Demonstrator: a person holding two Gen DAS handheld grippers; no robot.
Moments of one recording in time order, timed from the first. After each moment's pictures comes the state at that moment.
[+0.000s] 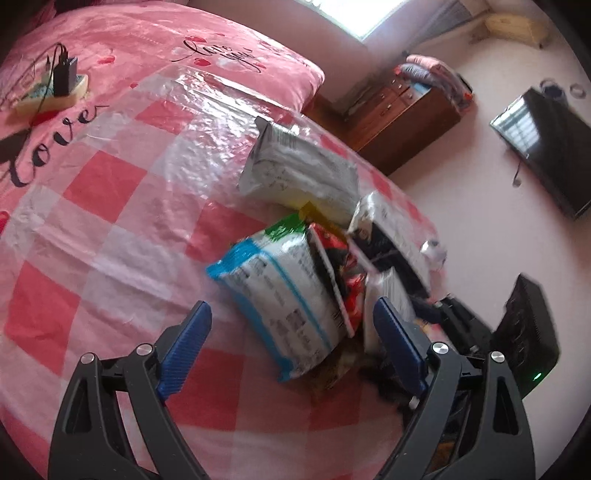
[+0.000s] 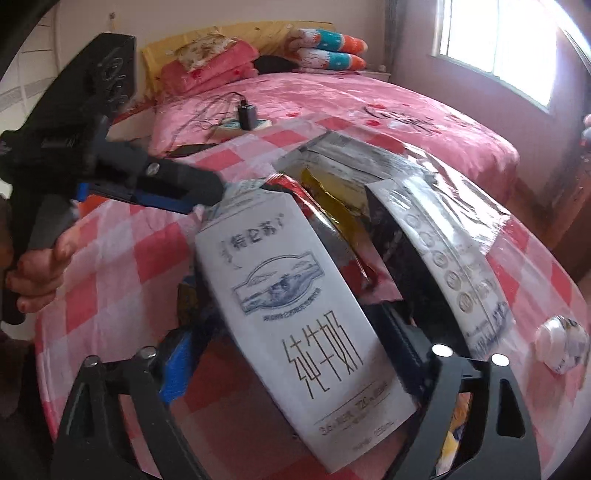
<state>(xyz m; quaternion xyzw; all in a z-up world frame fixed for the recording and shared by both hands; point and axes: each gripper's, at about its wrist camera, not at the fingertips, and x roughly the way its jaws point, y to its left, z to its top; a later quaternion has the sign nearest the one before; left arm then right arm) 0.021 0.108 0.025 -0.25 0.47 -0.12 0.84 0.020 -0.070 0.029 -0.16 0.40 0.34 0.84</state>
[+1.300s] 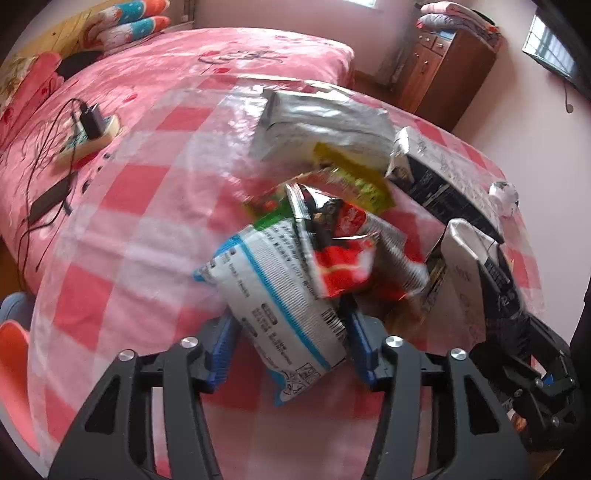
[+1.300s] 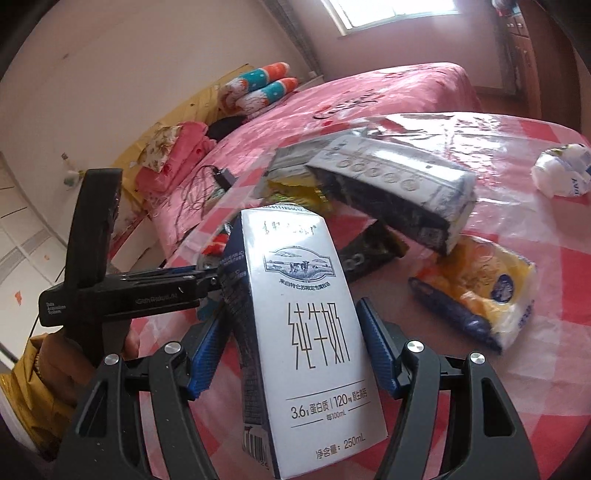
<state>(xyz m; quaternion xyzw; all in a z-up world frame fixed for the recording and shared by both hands) 0.008 0.062 0.018 -0.09 0.51 0.00 0.85 -0.016 -0.131 0.028 0.11 0.41 0.33 0.84</state>
